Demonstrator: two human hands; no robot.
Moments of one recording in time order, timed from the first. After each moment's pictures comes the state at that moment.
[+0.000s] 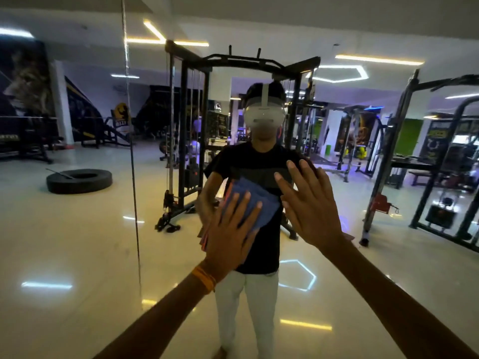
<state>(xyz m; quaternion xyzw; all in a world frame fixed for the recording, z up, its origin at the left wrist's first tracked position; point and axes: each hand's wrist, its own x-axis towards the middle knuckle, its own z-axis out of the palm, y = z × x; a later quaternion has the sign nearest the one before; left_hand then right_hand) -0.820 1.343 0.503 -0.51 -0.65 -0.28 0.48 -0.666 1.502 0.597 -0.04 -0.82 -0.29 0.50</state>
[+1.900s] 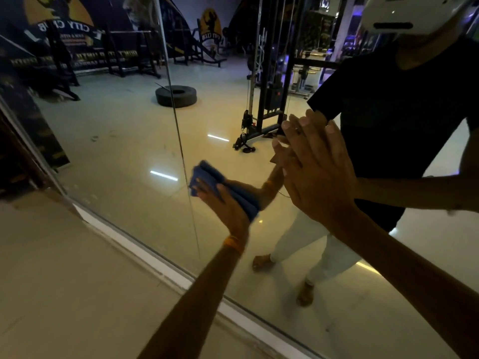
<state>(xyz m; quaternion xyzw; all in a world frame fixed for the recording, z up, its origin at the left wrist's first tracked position) -0.829 1.340 0.332 0.05 -0.51 -0.83 0.21 -0.715 1.464 0.503 0.09 -0.82 -0.26 0.49</state>
